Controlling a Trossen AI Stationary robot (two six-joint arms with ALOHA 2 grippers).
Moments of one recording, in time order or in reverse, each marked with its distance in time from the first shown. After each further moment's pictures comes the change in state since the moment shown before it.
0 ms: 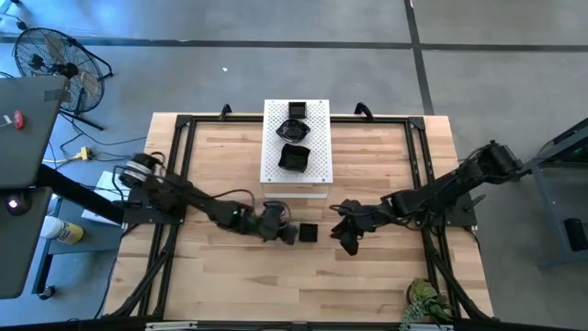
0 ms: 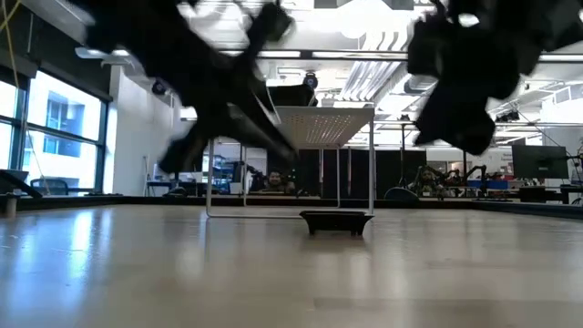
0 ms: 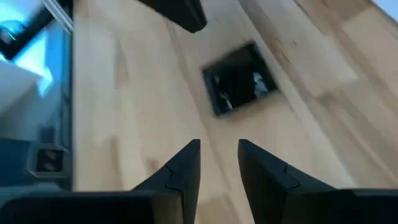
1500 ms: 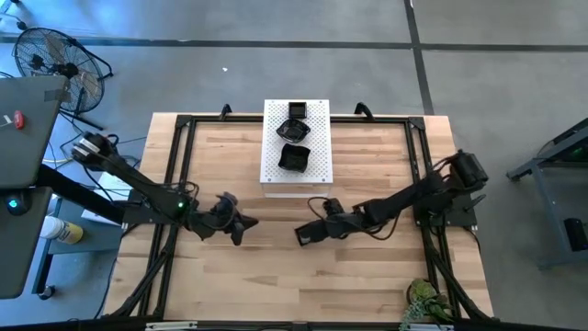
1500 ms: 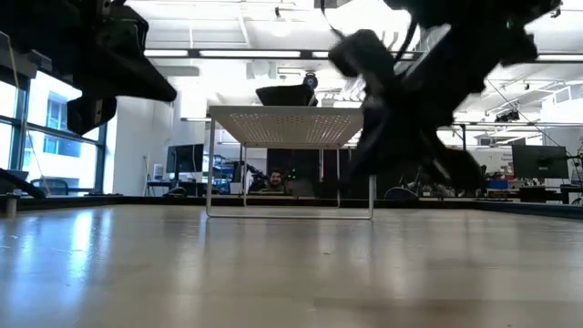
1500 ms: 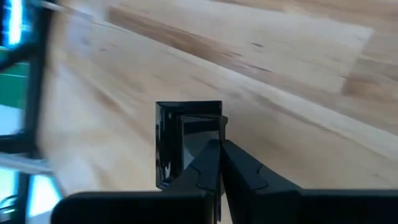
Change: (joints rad) left arm -0.226 -0.623 -0.434 -0.046 -0.315 0.248; right arm -0.028 0.375 0.245 0.015 0.148 0.663
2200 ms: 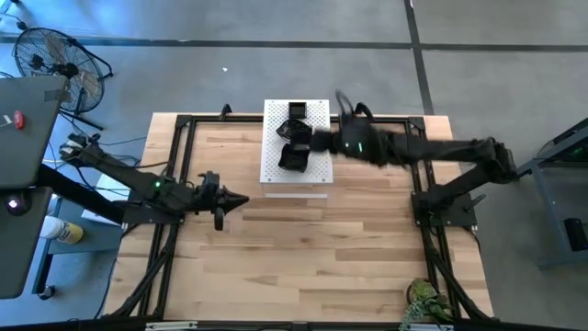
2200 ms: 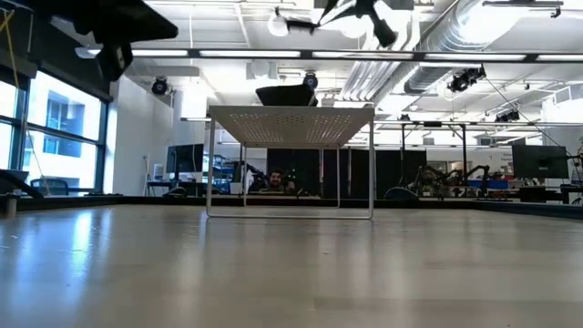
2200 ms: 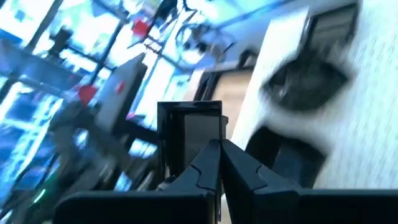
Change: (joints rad) left arm 0.079 -0.386 0.000 -0.127 -0.019 0.481; right arm -0.326 -0.335 0.466 -0.404 0.240 -0.322
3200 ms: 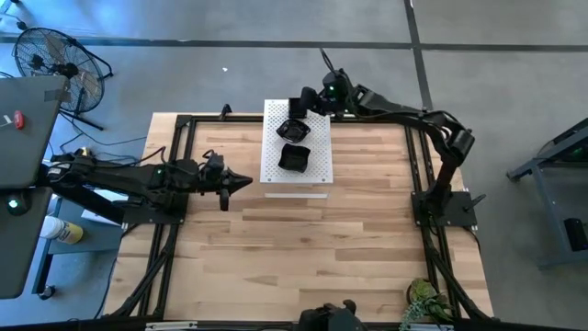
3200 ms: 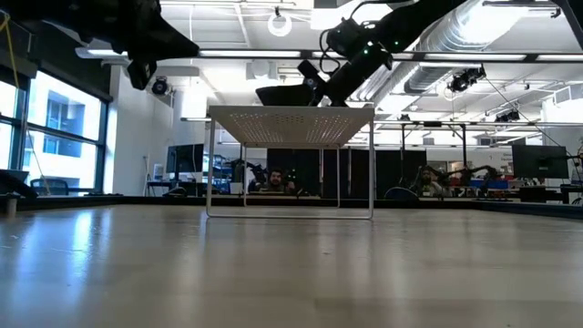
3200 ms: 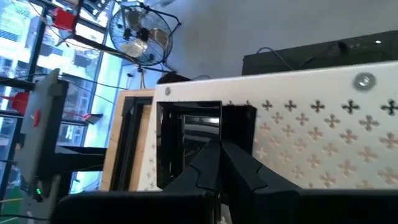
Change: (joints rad) left arm 0.388 -0.051 0.000 0.010 0.370 0.215; right arm -0.596 0.398 0.163 0.064 -0.536 -0.142
